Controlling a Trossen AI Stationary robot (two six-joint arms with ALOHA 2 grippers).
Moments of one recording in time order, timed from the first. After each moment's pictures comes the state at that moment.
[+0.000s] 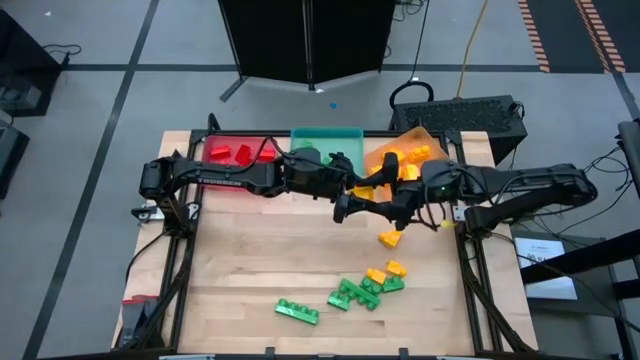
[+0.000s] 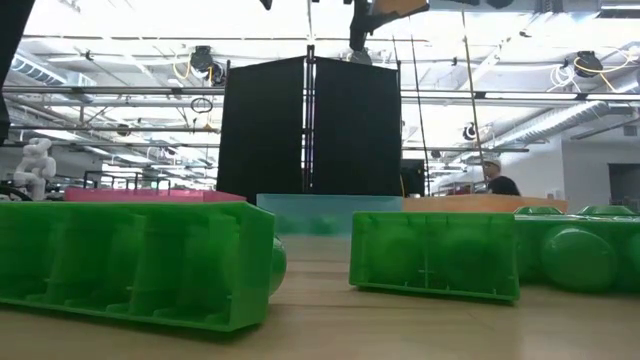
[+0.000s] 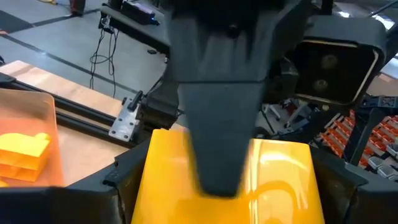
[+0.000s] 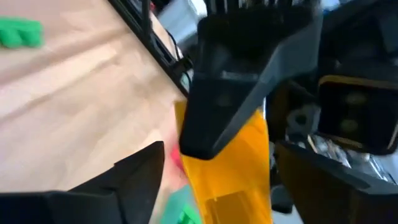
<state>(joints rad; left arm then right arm) 0.07 1.77 1.46 0.21 0.23 -0.46 0.07 1.07 1.01 -0.22 0.10 -0.89</state>
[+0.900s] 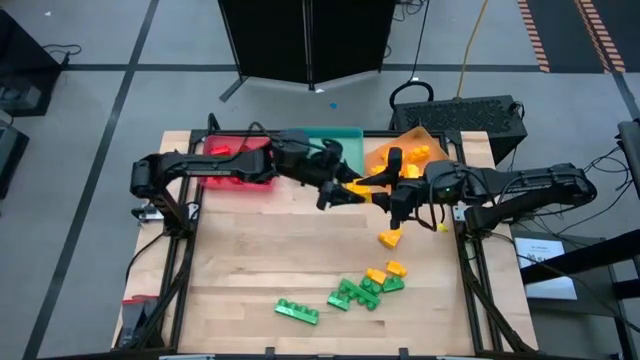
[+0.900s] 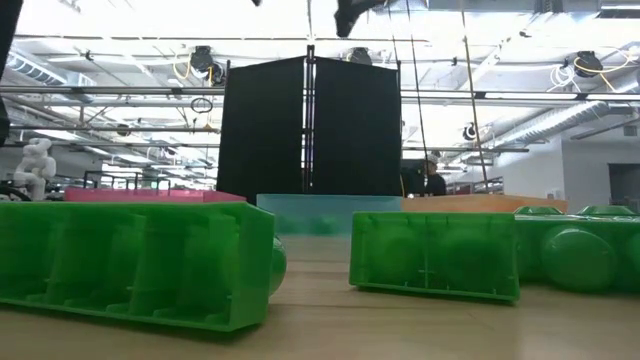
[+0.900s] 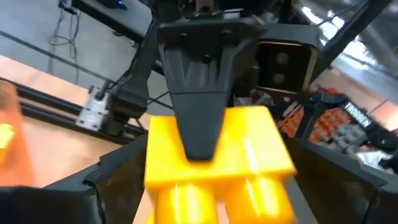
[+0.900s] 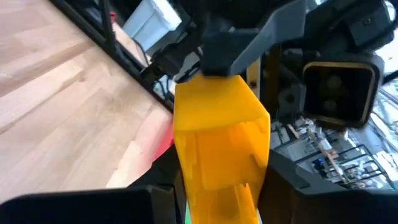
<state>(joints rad) 0.14 1.68 1.46 0.13 0.48 -0.53 0.08 1.07 1.01 -0.16 0.21 -0.80</state>
